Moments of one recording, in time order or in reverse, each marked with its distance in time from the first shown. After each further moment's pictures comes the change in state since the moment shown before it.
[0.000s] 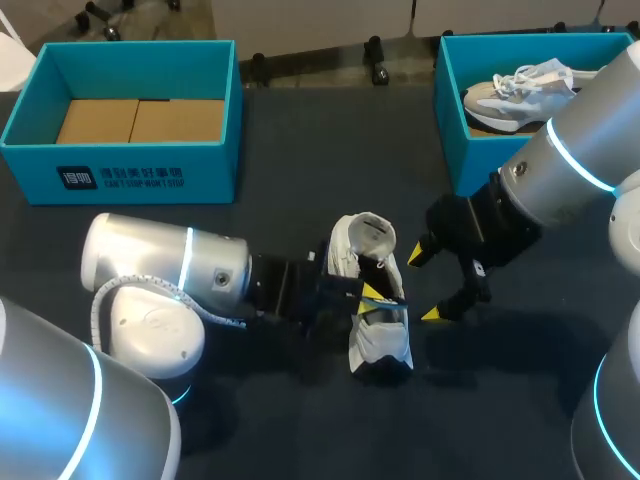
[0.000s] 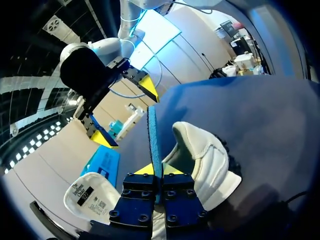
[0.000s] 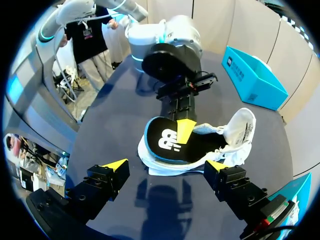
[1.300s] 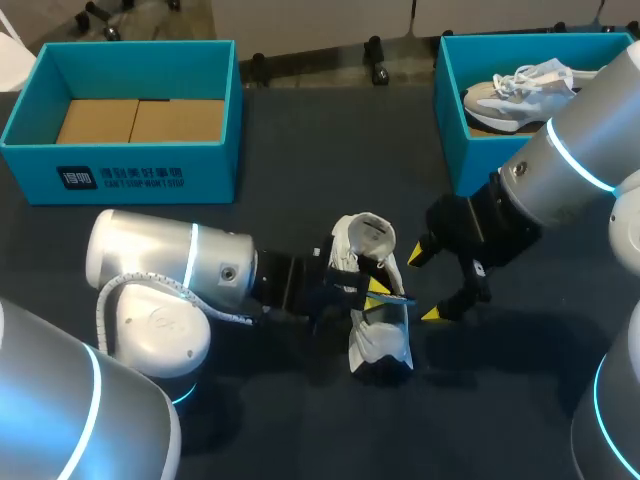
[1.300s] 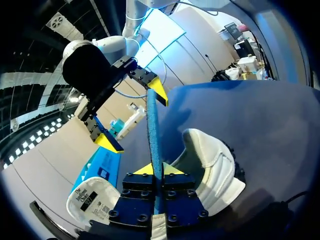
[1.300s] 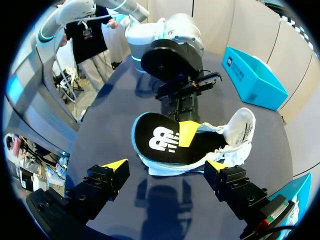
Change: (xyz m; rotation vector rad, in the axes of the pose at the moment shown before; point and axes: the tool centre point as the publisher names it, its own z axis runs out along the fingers) left arm -0.008 -0.008 0.004 0.002 -0.006 -0.044; right arm 0.000 0.000 0.000 0.000 0.000 0.000
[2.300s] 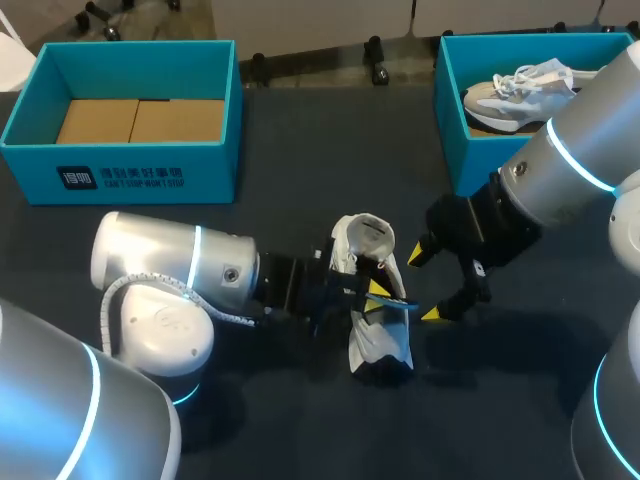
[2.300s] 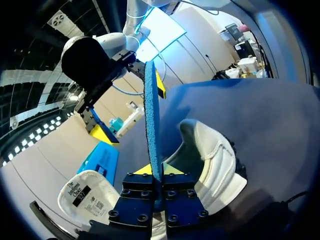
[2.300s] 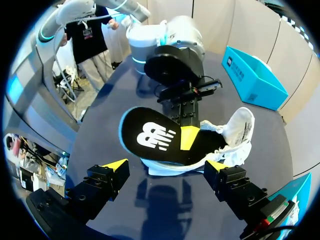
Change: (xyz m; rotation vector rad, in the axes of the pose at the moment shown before) left arm 0.002 0.012 0.006 -0.008 -0.001 -0.011; right arm 0.000 0.000 0.000 0.000 0.000 0.000
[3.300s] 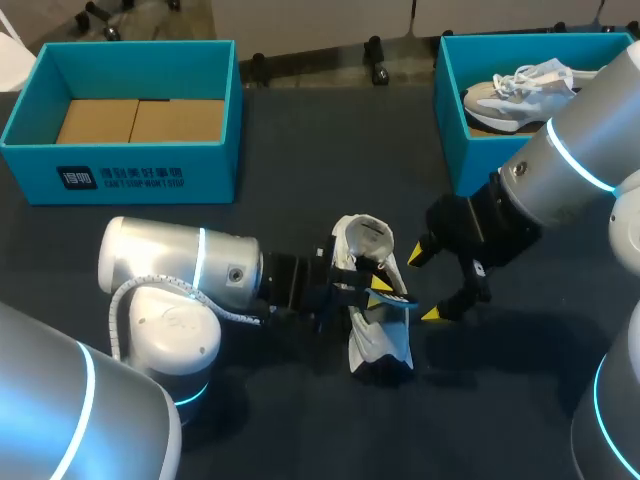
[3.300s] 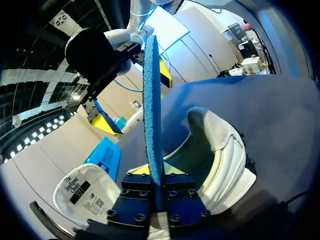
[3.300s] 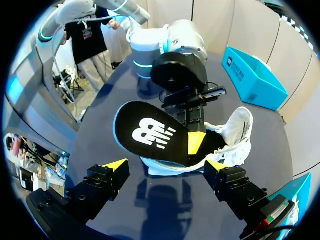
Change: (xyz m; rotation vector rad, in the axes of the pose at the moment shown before) left arm -0.006 0.010 0.007 0.005 -0.033 -0.019; right arm 0.000 0.000 0.000 0.000 0.000 0.000
